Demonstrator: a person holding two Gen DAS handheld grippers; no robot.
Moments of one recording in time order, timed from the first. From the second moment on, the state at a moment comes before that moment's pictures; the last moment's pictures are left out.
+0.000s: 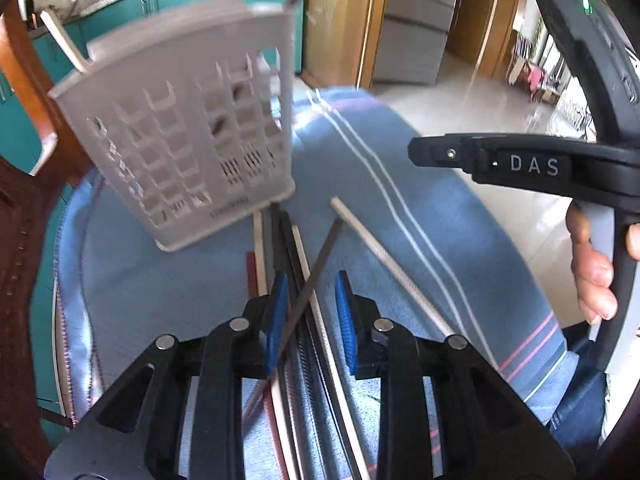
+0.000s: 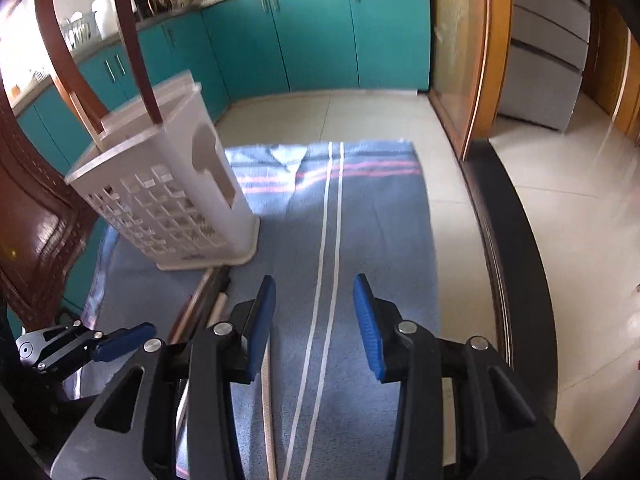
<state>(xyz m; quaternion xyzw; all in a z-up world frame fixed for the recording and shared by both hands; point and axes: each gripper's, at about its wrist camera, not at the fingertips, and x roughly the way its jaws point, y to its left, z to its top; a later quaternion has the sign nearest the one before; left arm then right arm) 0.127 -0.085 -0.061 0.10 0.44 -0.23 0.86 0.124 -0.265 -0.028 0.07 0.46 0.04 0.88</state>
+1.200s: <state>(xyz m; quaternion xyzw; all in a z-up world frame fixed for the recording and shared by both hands) 0.174 -0.024 -0.101 0.02 0.52 -0.09 0.85 0.145 -0.197 -0.085 -0.03 0.53 0.03 0.84</state>
